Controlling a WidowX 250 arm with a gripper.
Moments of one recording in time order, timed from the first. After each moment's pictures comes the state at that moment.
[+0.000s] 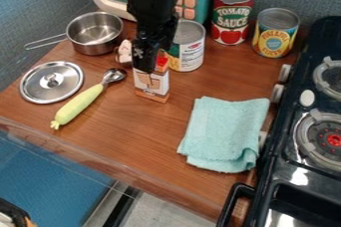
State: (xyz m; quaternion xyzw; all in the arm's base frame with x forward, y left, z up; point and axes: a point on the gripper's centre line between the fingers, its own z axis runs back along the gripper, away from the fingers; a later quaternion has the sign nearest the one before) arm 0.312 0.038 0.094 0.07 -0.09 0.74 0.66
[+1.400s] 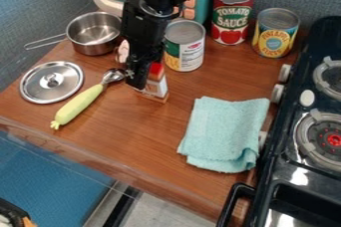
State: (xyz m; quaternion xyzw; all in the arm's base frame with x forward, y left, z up) arm 0.309 0.052 0.061 0.10 -0.09 0.74 0.66
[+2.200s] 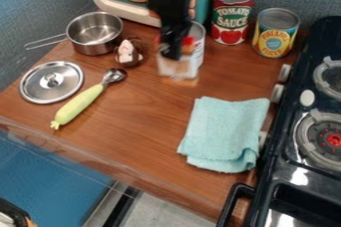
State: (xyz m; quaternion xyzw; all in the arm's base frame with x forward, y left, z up) arm 0.342 0.011 0.100 0.04 -0.08 0.77 0.63
